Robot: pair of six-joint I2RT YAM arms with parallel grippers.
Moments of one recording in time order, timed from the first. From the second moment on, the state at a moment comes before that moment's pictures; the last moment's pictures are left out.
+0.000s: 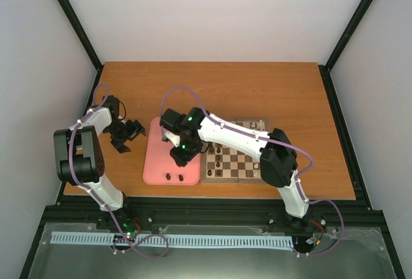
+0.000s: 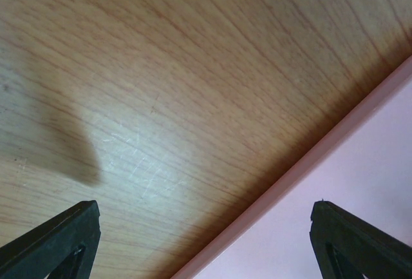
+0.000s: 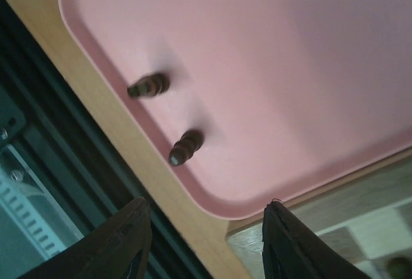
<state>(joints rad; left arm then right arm) 0.17 1.68 1.04 -0.86 0.30 -0.61 1.05 2.07 1.91 -1.19 -0.19 0.16</state>
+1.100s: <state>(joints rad) 0.17 1.68 1.04 -0.86 0.31 -0.61 1.09 2.26 1.93 -1.19 -0.33 0.09</state>
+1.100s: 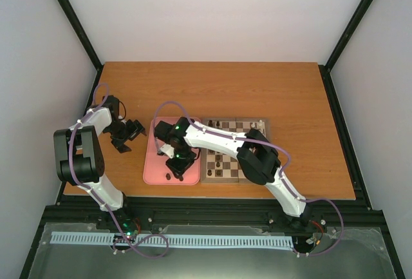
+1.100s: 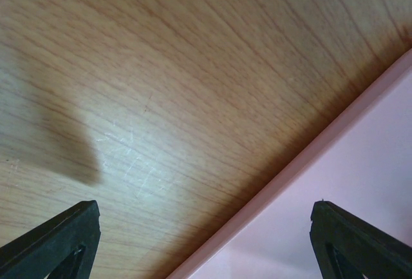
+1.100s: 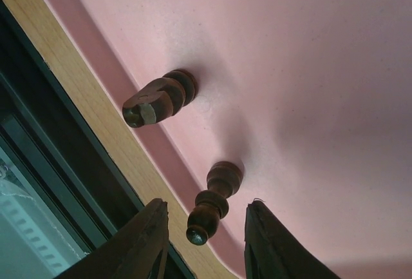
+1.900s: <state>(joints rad) 0.17 1.68 1.04 -0.86 0.31 -0.61 1.09 2.28 1.95 -1.22 -0.31 0.09</state>
